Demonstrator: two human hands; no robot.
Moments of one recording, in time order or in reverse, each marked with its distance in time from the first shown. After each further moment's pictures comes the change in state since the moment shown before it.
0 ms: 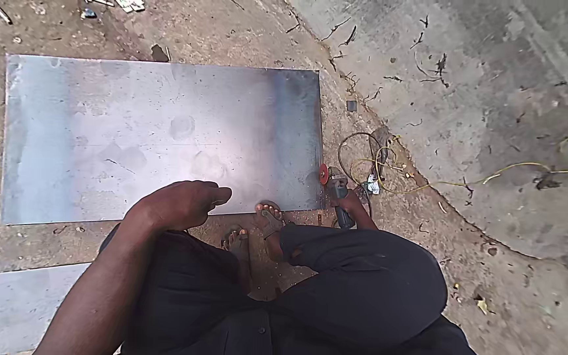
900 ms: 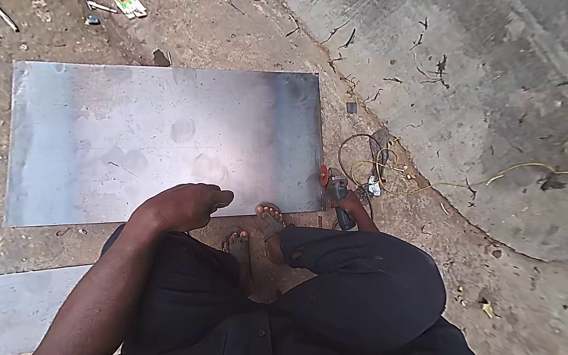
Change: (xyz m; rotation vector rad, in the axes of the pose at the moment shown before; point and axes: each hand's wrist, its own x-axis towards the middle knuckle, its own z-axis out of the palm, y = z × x) left_hand 0.005 0.005 0.001 0.009 0.002 -0.005; right_hand 0.001 -0.006 -0.004 -0.034 -0.021 0.000
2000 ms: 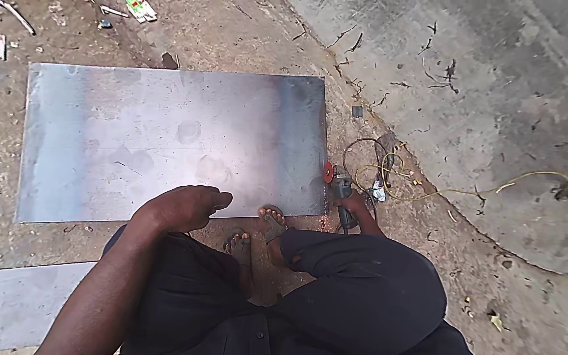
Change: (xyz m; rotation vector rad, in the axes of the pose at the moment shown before) left_hand -0.003 -0.001 -0.001 -0.004 -0.023 -0.057; right_hand 0.003 -0.018 -0.002 0.057 0.042 -0.027
